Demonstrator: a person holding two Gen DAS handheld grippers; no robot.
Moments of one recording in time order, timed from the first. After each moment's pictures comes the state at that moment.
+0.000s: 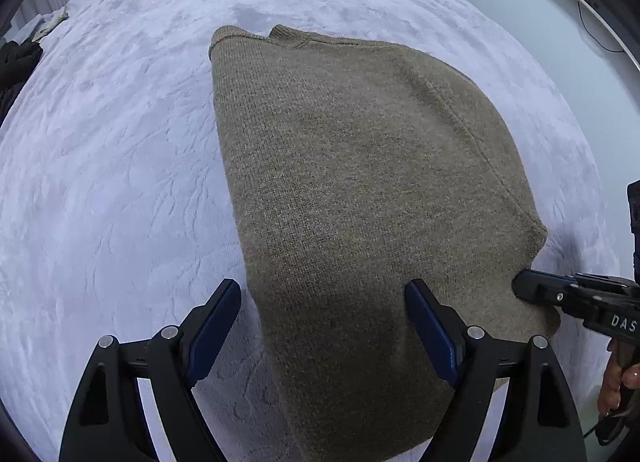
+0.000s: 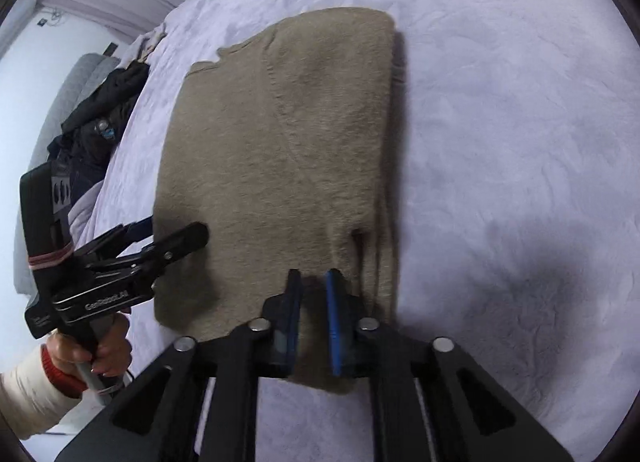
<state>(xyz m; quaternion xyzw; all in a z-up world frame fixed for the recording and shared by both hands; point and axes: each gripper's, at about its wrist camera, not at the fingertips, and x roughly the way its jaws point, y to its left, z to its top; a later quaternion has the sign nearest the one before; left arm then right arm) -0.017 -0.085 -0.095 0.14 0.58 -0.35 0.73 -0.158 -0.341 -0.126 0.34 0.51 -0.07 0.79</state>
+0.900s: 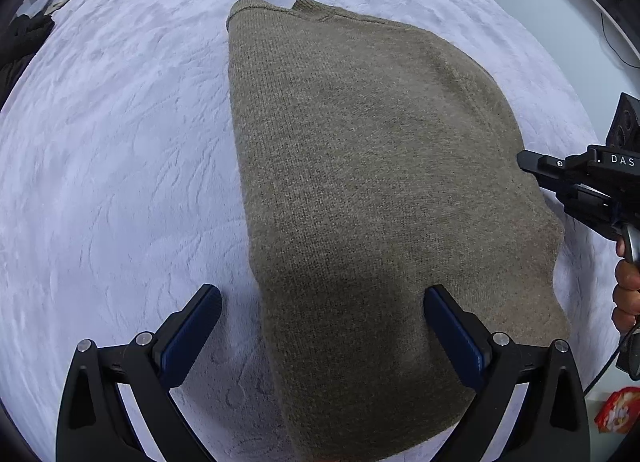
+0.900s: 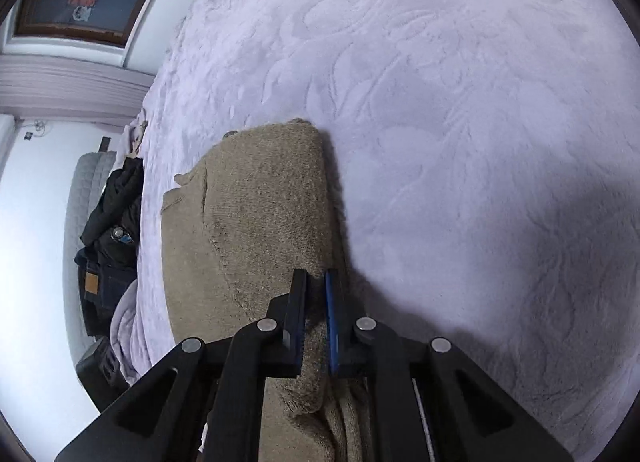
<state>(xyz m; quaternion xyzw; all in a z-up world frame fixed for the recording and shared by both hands) -0.017 -0.085 -0.106 0.13 0.61 -0.31 0.72 -0.121 -0.433 -0.138 0.49 0.44 -0.09 0.75</state>
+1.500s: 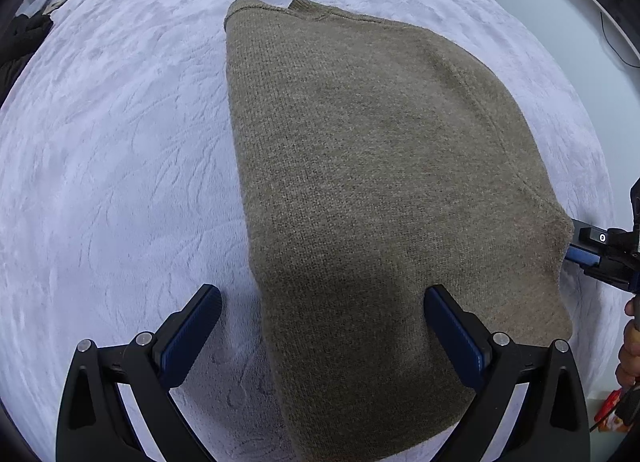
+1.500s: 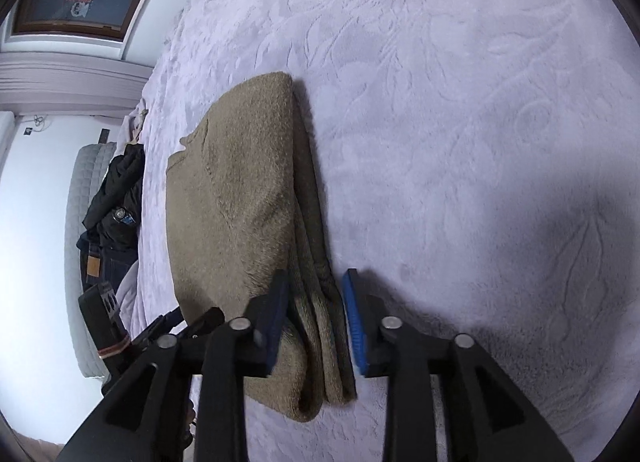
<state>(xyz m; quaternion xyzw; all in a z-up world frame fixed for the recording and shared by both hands) -0.013 -0.084 -0.109 0.13 0.61 -0.32 0.71 -0.170 -0.411 -0.129 0.49 0.46 -0.08 0.74</state>
